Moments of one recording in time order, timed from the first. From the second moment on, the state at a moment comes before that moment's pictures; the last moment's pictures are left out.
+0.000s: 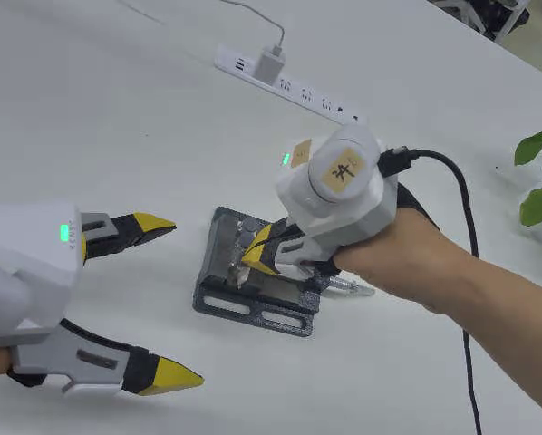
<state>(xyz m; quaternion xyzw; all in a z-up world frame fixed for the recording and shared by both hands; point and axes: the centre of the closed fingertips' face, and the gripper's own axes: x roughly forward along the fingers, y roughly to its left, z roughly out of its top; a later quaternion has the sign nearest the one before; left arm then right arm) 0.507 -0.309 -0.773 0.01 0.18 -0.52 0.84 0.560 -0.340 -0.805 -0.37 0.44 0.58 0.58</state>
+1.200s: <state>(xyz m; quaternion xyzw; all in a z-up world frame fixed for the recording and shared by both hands) 0.506 -0.314 -0.760 0.03 0.17 -0.52 0.83 0.559 -0.339 -0.806 -0.39 0.48 0.56 0.55</state>
